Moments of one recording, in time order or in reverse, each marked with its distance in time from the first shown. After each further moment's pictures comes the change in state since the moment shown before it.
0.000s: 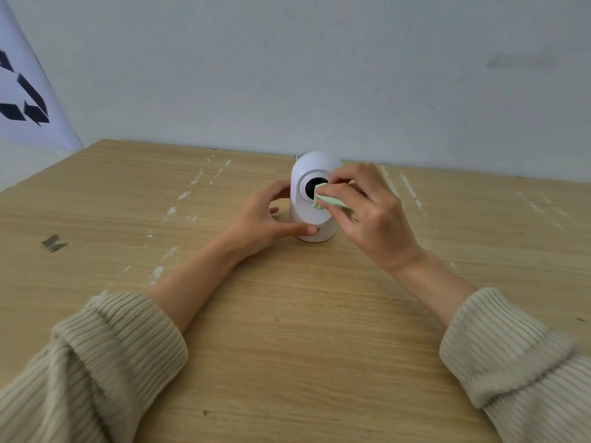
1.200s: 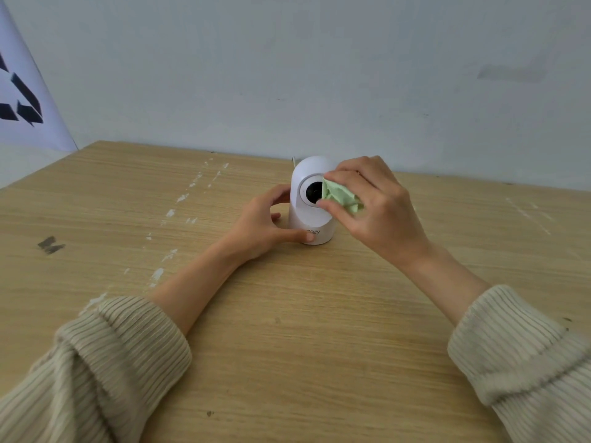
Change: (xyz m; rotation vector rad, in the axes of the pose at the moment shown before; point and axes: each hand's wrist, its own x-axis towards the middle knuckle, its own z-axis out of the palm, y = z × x) left_hand -0.001 -0.002 -0.001 -0.030 -0.027 -0.002; right_hand 0.012 0.002 -0.013 -0.052 -0.045 0.020
